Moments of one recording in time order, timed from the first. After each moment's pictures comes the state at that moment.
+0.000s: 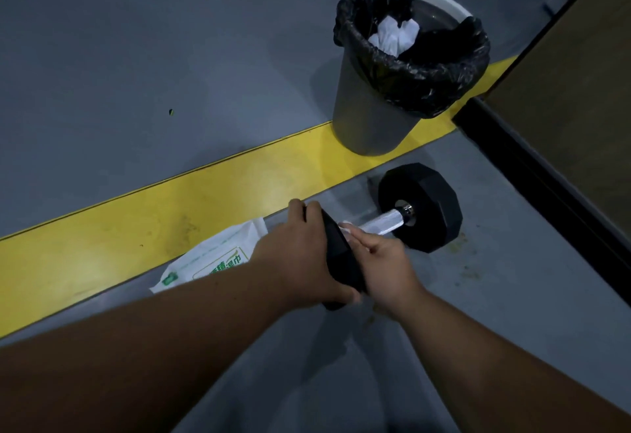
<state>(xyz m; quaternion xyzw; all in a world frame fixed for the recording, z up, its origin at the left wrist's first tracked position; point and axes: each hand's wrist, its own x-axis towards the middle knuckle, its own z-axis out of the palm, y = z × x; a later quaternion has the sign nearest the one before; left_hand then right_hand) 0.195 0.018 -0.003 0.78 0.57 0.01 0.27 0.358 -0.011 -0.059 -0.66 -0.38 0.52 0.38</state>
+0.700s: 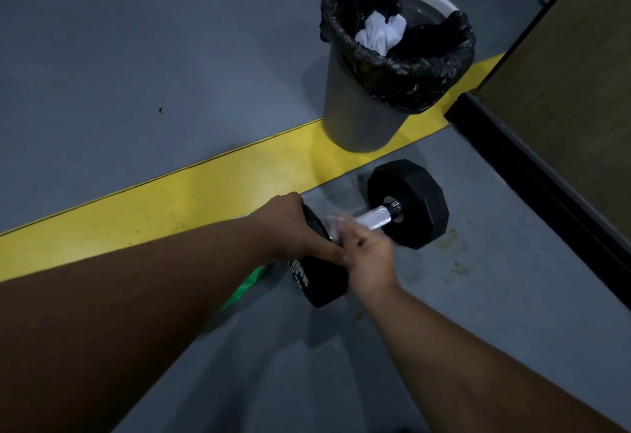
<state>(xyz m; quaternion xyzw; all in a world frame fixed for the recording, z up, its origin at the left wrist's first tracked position) 0.202 0.058 -0.002 0.65 0.60 0.00 0.46 0.352 -0.005 -0.069 -0.66 -0.30 0.50 0.47</state>
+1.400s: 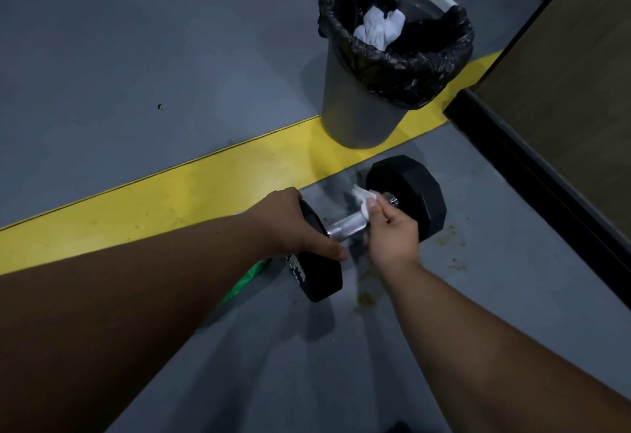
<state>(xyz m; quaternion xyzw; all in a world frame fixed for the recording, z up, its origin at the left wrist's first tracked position) 0.205 0.056 -0.002 0.64 0.61 0.03 0.47 0.390 0.013 -0.062 -0.73 -0.28 0.40 0.47</state>
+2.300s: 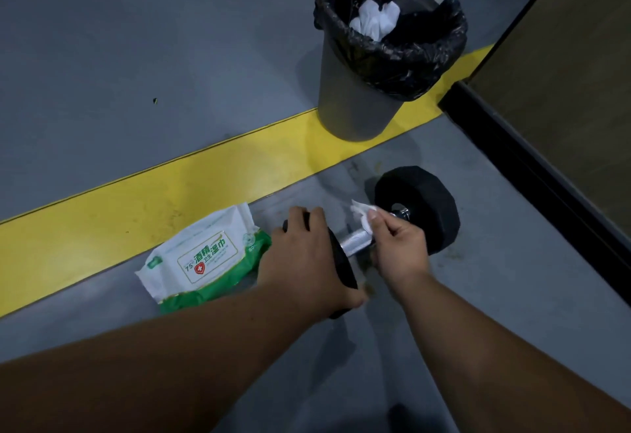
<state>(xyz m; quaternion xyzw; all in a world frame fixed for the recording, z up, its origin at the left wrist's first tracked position) 0.230 -0.028 0.000 0.75 0.61 -0.01 0.25 0.401 -0.022 -0.069 -0.73 -0.31 0.41 0.45</state>
